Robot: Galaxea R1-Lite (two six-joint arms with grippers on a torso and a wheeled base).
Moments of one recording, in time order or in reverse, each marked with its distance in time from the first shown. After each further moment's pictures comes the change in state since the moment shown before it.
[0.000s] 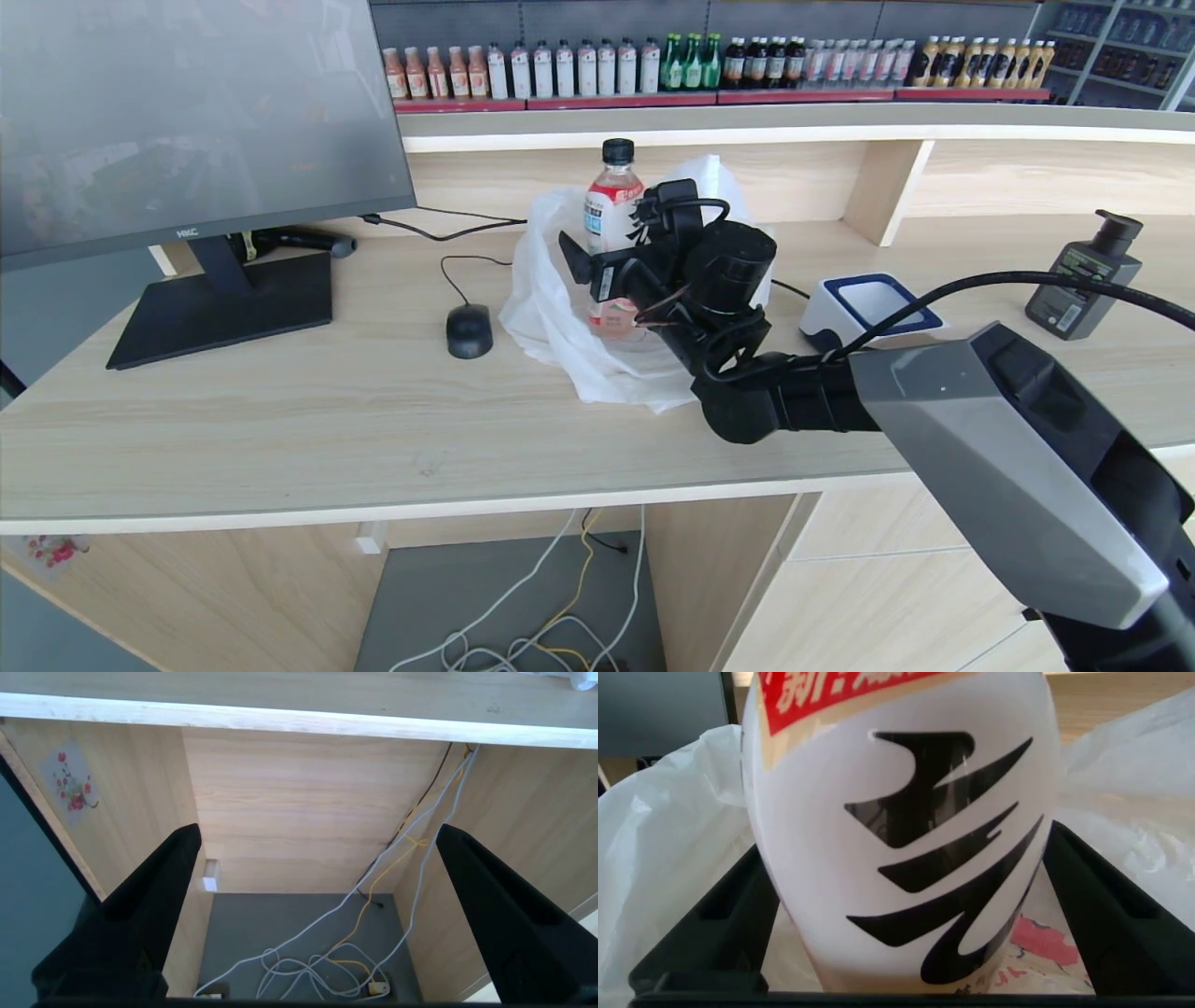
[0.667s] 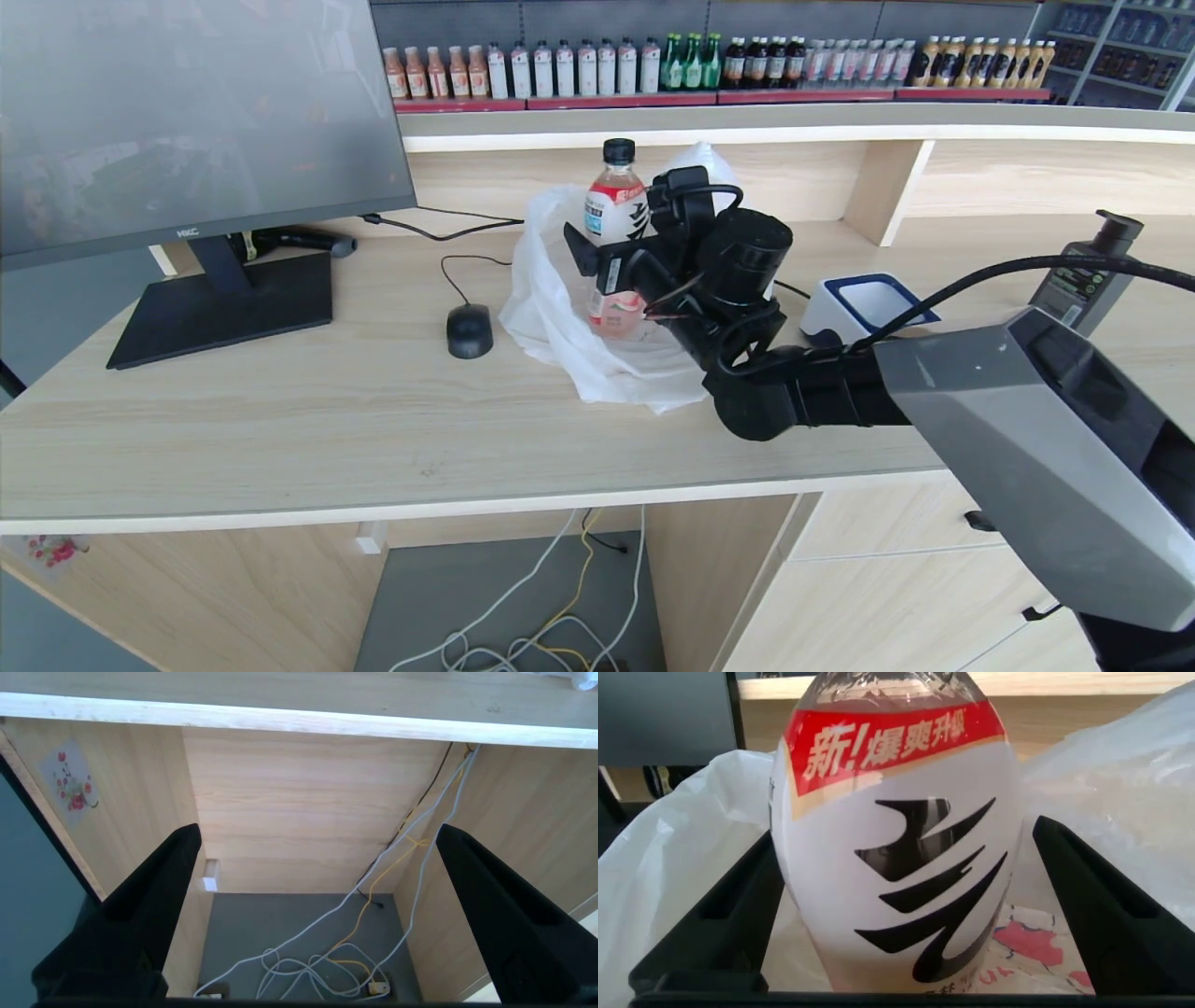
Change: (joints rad) left arm 0.000 0.000 0.000 0.000 0.000 0.000; right arm 0.001 -0.069 0.082 -0.009 -0.003 -0.003
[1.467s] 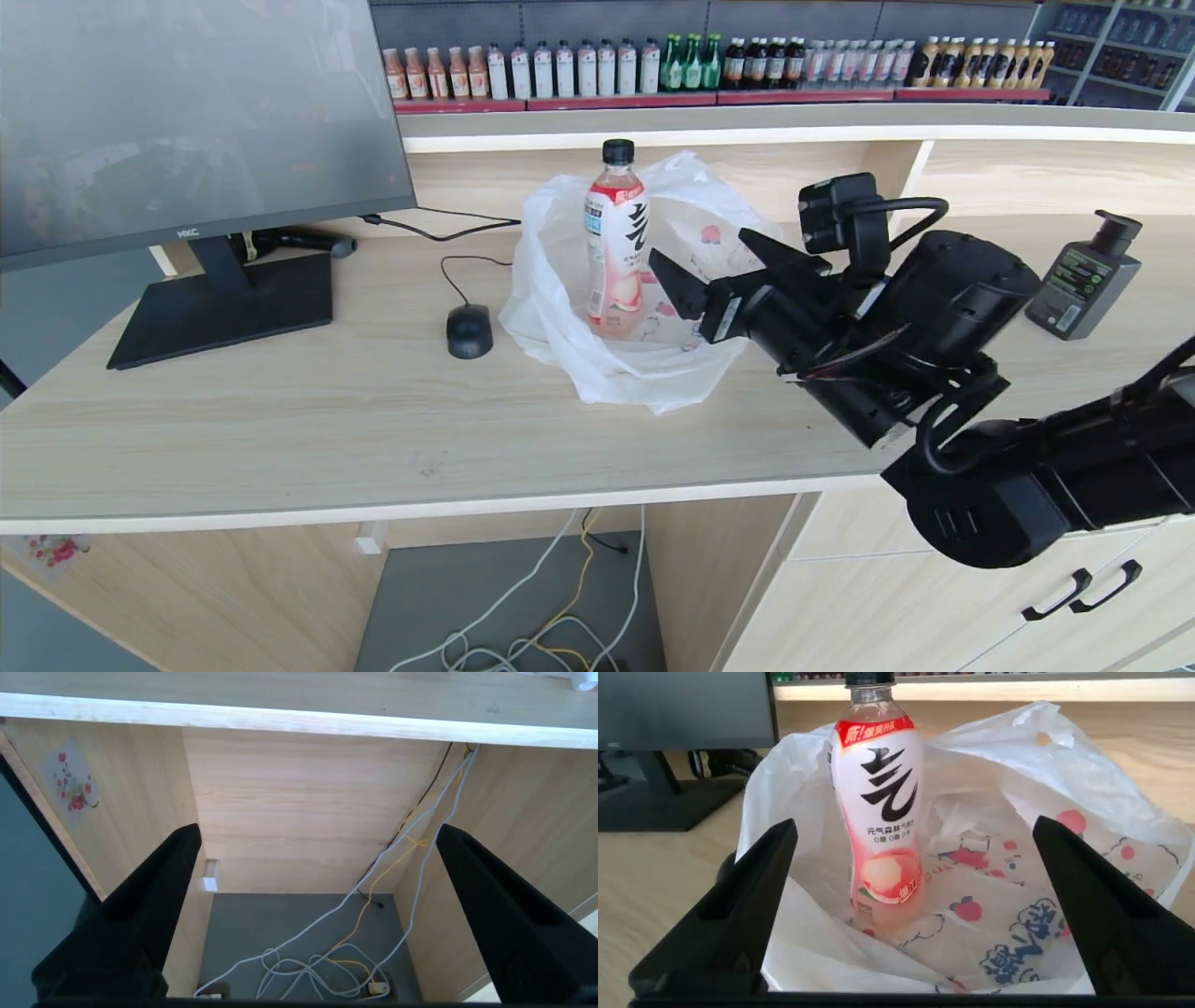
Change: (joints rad) left arm 0.000 0.000 0.000 0.000 0.000 0.001; right arm -0.005 -0.461 0.831 -0.335 0.003 0.009
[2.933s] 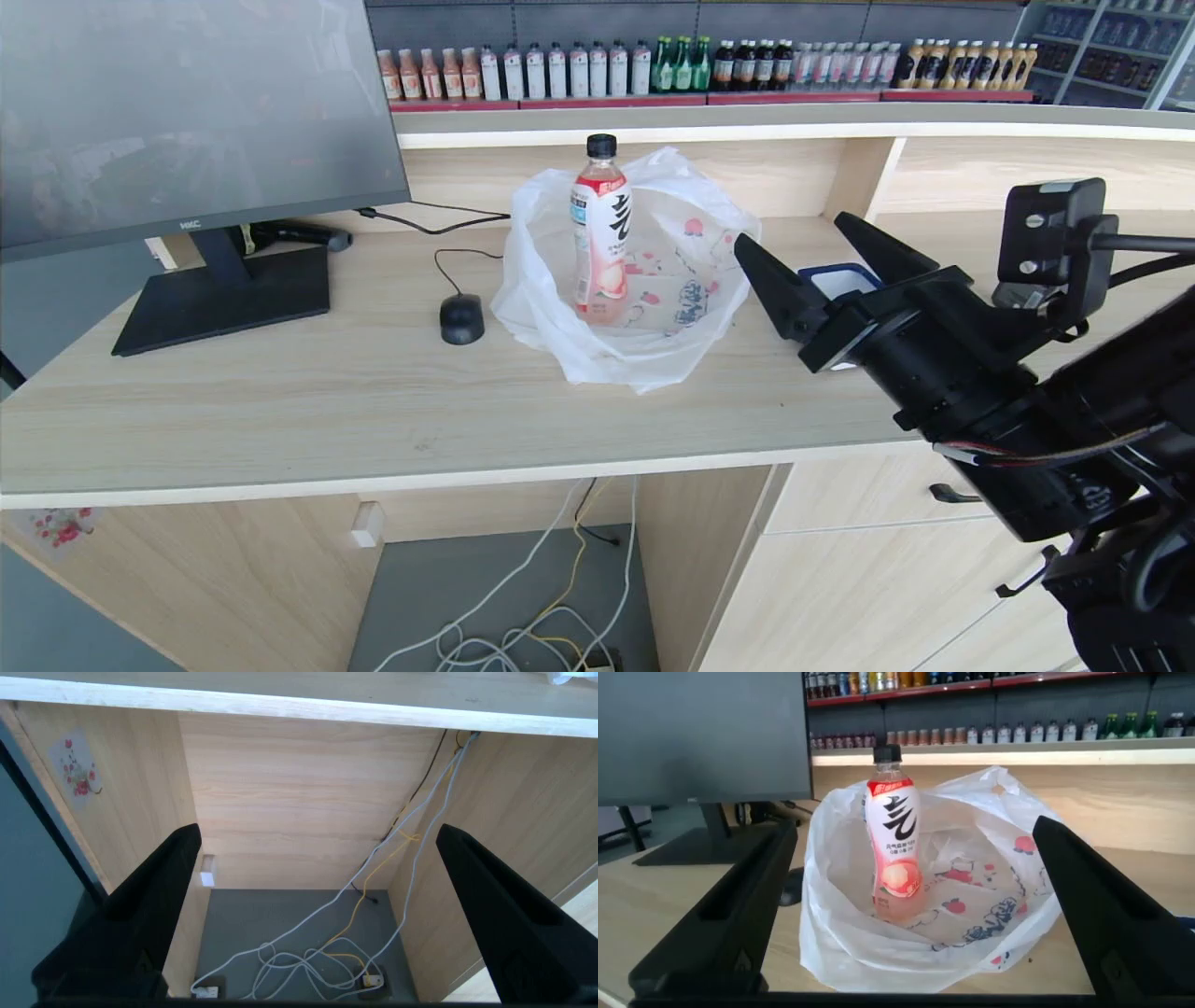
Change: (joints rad) left arm 0.000 0.000 0.000 0.001 0.000 -0.004; right arm 0.011 -0.192 0.330 -0.285 -0.010 0.016
